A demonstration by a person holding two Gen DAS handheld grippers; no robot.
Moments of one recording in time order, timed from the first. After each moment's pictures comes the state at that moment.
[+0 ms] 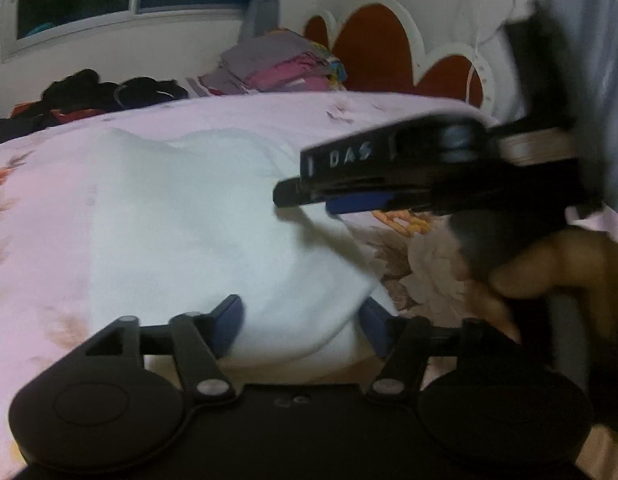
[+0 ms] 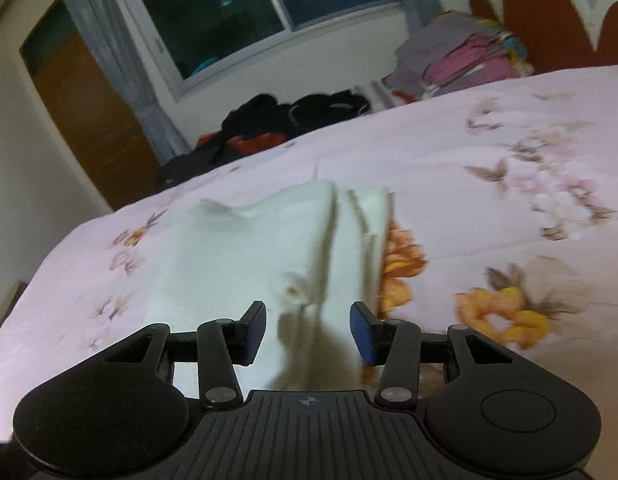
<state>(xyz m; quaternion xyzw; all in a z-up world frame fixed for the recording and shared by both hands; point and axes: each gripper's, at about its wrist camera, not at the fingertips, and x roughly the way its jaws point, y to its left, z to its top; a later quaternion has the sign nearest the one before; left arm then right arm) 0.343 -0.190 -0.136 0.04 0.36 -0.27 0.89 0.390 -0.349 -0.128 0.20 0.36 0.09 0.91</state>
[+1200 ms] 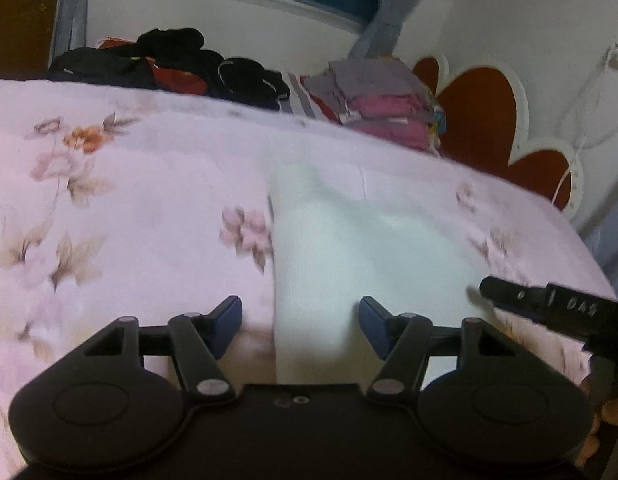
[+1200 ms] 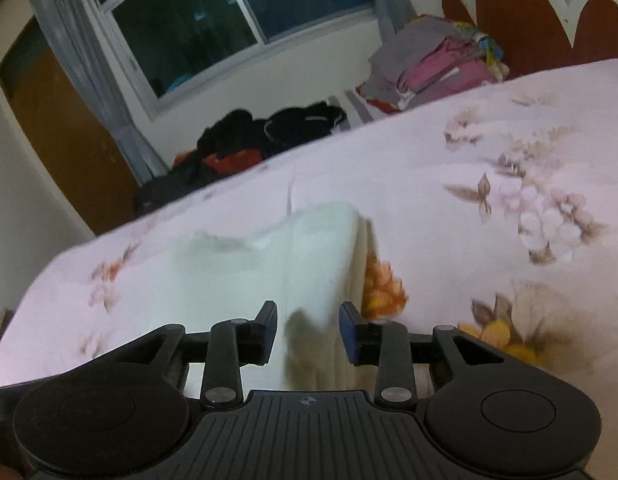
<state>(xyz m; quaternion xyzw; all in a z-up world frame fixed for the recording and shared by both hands) 0.451 -0.114 -0.128 -0.10 0.39 -0.16 0.90 0.419 -0.375 -0.118 0.23 0.34 0.04 0.91</state>
